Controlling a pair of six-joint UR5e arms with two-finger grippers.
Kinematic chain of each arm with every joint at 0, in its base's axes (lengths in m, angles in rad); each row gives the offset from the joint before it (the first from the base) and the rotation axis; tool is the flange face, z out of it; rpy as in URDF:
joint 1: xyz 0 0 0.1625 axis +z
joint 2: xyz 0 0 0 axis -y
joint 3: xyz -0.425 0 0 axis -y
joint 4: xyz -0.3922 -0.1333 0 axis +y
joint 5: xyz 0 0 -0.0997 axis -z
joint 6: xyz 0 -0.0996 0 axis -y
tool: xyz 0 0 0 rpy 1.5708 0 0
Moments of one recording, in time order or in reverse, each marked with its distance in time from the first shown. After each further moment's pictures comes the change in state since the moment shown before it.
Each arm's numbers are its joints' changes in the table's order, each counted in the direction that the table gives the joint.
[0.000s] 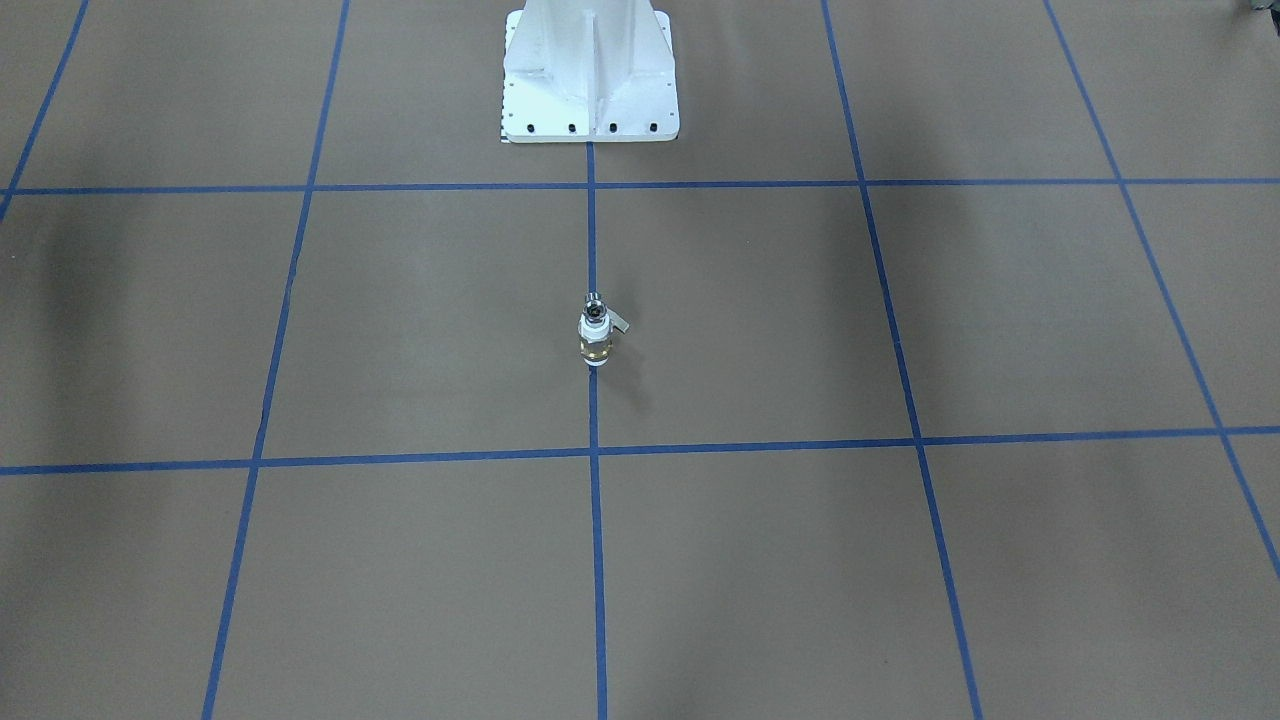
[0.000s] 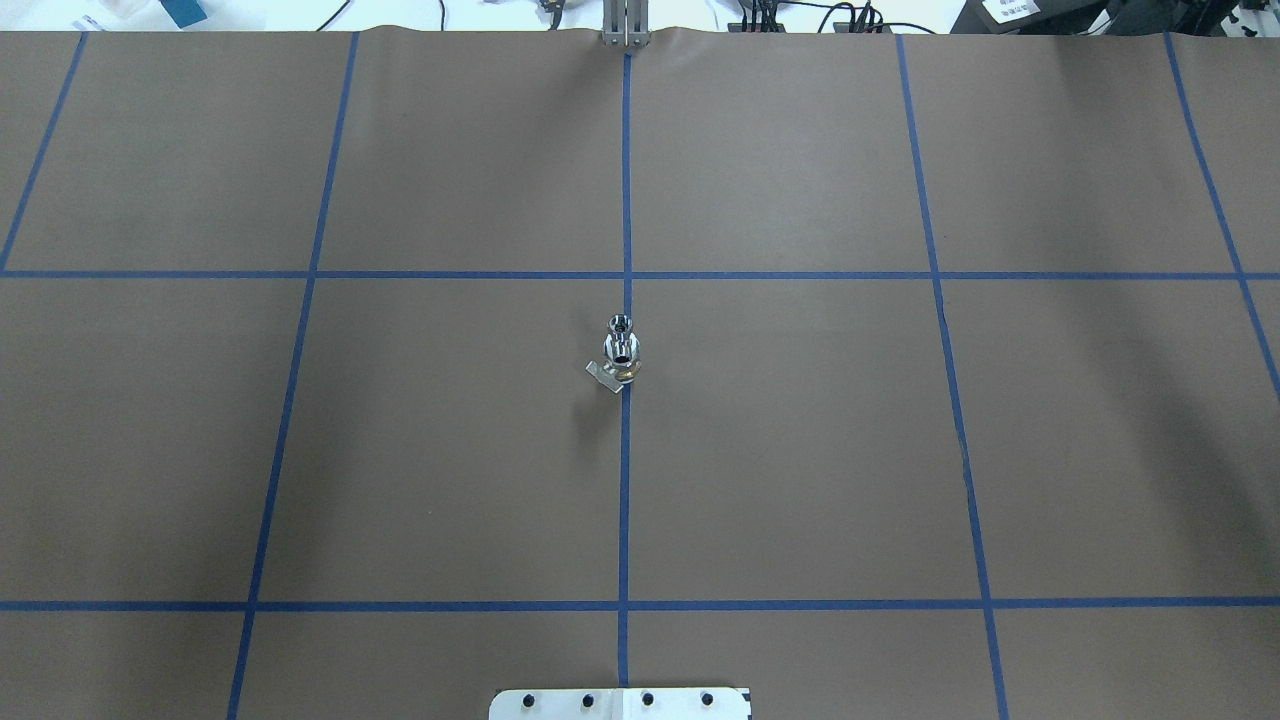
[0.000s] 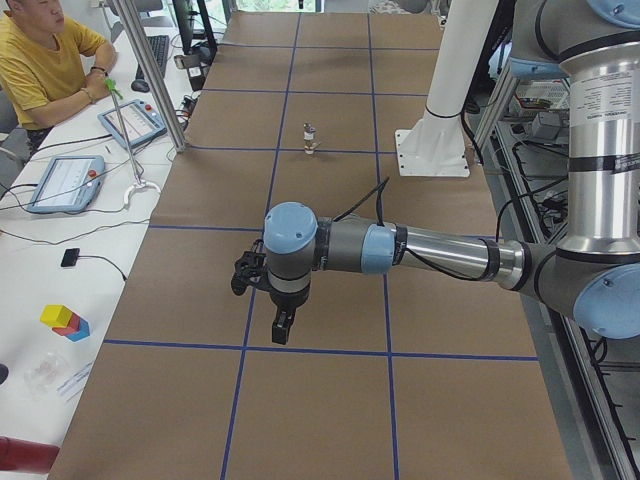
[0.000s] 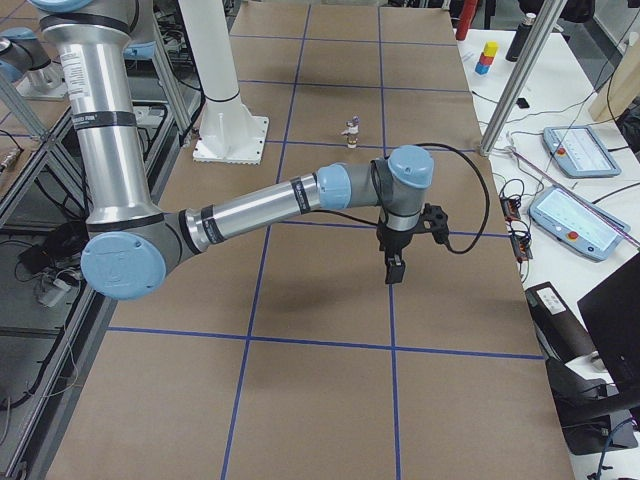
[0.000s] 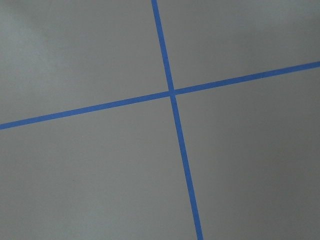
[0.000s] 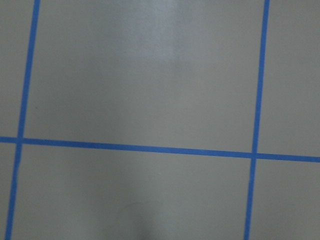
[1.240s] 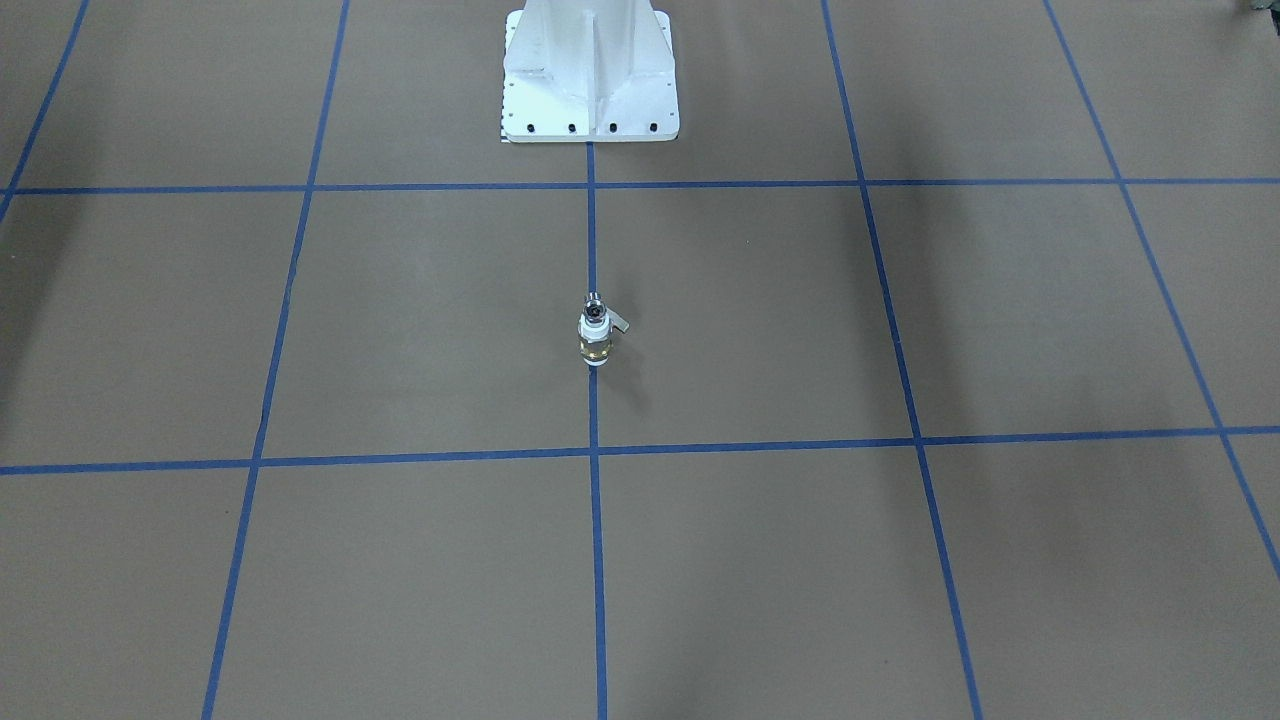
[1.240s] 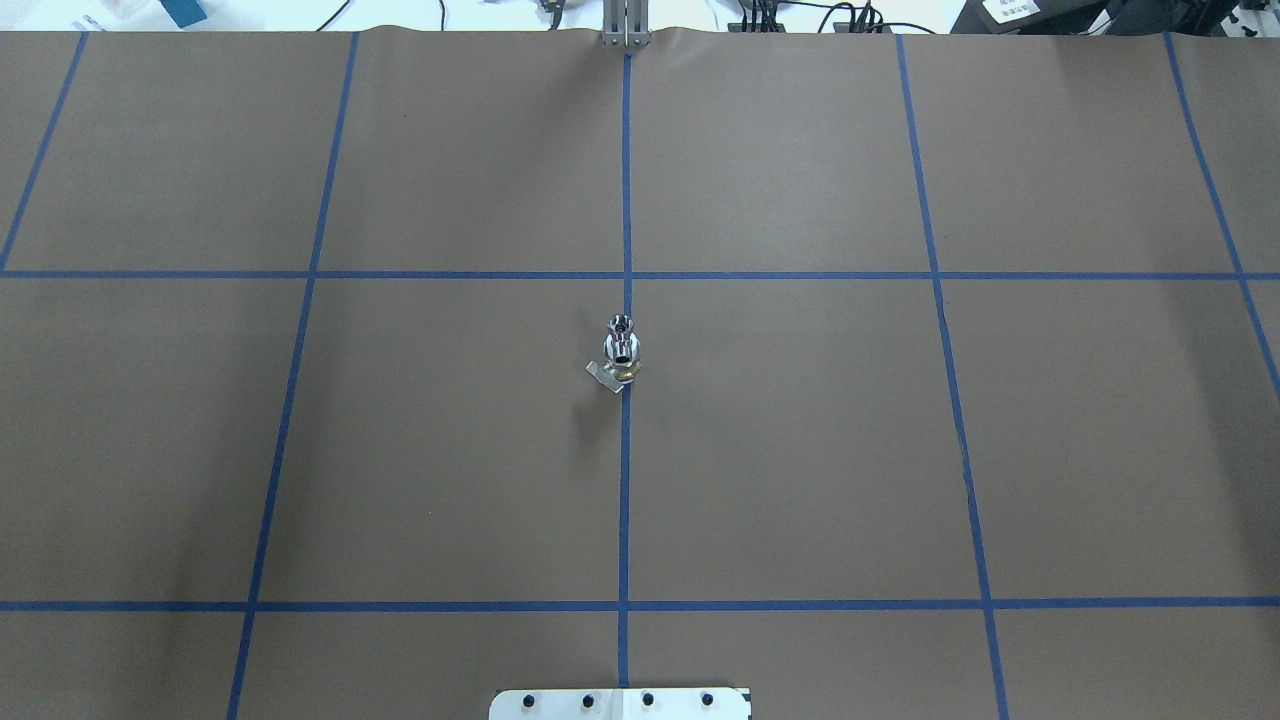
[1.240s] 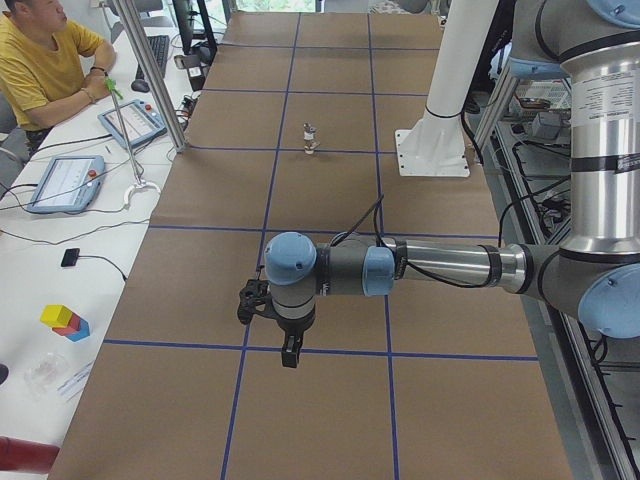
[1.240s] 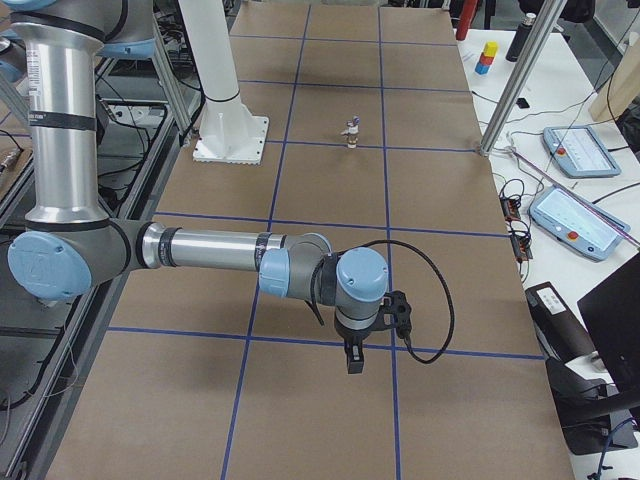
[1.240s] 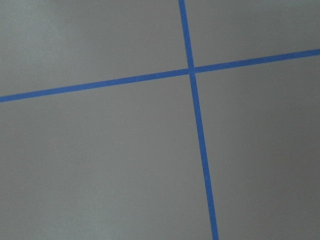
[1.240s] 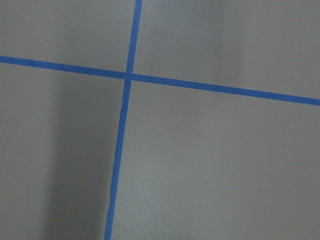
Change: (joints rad) left arm -0.001 0.015 0.088 0.004 0.001 -0.001; right arm 0.160 -0.158 -0.124 -0.156 0.044 -0.164
